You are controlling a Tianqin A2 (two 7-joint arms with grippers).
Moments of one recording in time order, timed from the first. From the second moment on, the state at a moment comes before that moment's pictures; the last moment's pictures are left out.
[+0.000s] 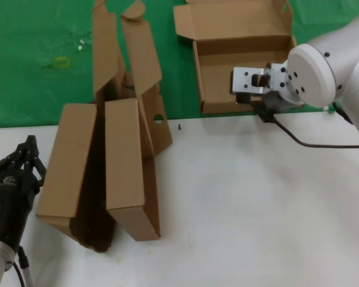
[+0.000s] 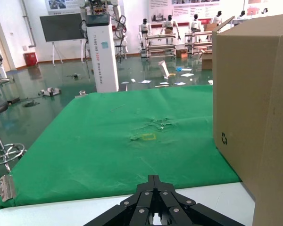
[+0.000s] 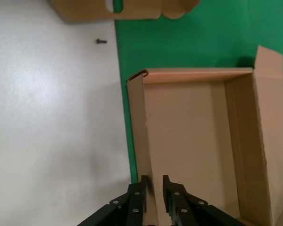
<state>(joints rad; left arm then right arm) 0.00 -0.30 1.60 -1.60 -1.80 0.00 0.00 1.08 0.27 -2.18 1.17 0.43 -1.23 0.51</state>
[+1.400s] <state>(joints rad) 0.00 -0.30 1.60 -1.60 -1.80 0.00 0.00 0.44 0.31 -1.32 1.69 1.45 -0.69 0.25</state>
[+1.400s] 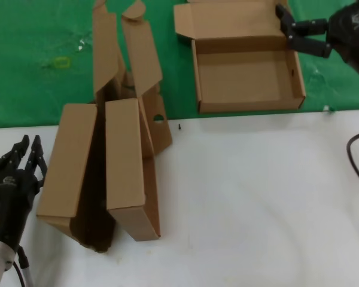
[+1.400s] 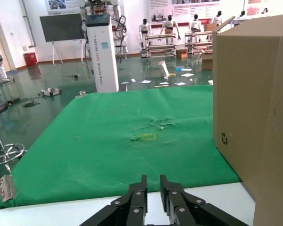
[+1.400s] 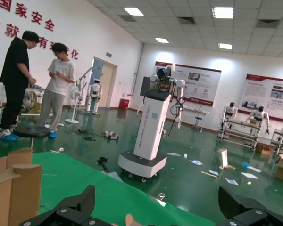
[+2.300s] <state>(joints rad) 0.00 -0.30 1.60 -1.60 -1.80 0.00 0.00 0.26 0.31 -1.43 1.65 1.59 -0.41 0.15</state>
